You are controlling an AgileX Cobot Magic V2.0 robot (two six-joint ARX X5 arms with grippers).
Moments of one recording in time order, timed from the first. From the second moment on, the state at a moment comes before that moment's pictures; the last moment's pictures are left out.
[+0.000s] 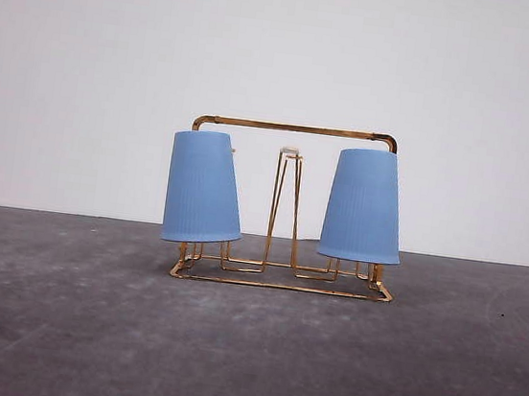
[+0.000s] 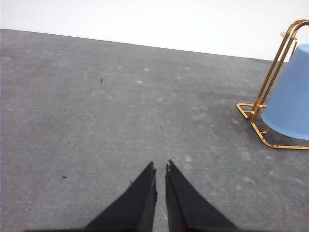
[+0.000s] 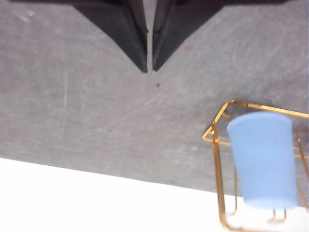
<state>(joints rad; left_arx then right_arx) -0.03 0.01 0.03 -0.18 0.06 -0.12 0.05 0.04 0.05 -0.17 -0.09 -0.08</state>
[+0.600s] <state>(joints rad) -0.03 0.01 0.03 -0.18 0.06 -0.12 0.05 0.00 0.01 -0.16 -0.08 -0.07</state>
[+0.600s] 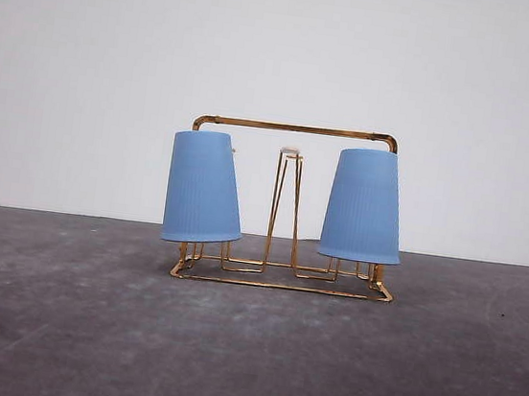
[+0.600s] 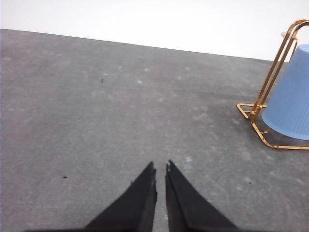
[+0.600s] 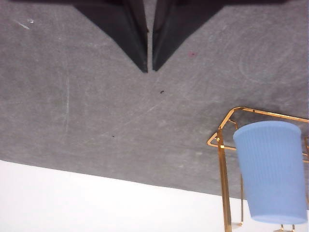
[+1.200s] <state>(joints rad) -0.03 0.01 0.03 -0.18 0.06 -0.12 0.05 0.00 0.01 -0.16 -0.08 -0.07</state>
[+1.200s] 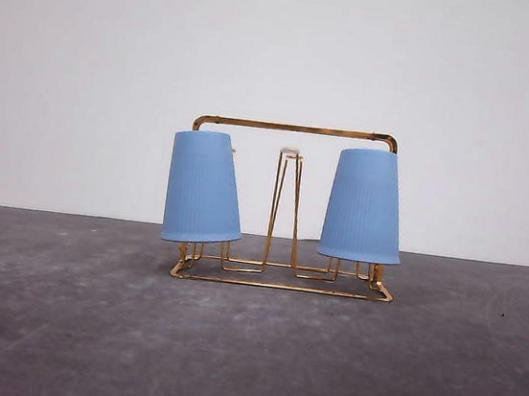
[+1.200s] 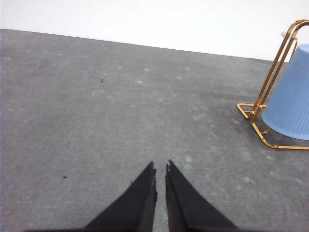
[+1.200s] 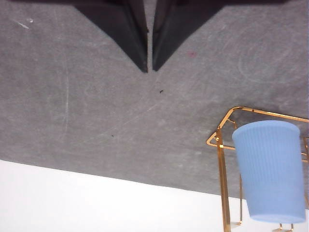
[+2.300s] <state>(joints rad) -0.03 0.01 0.03 -0.18 0.06 -0.12 0.05 0.00 0.01 -0.16 -0.08 -0.07</state>
